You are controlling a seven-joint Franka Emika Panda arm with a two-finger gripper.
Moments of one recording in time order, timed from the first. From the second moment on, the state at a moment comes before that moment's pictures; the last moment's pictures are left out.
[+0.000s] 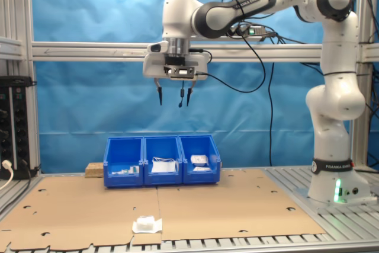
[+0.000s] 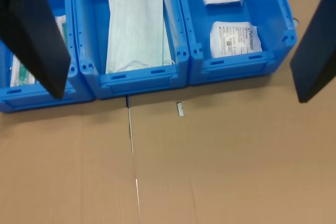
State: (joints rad) arm 0.03 -0.07 0.03 -2.02 -0.07 1.99 -0.52
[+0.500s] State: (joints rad) arm 0.03 0.10 0.06 -2.02 -0.07 2.13 -0.52
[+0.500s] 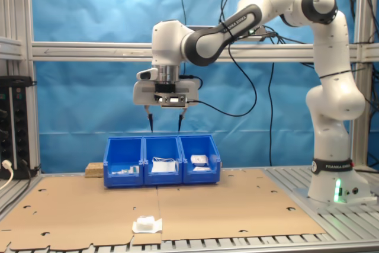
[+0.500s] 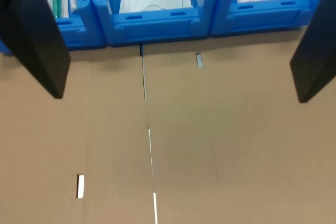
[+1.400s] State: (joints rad) arm 0.05 0.30 0.16 -2.03 -0.07 2.31 -0.52
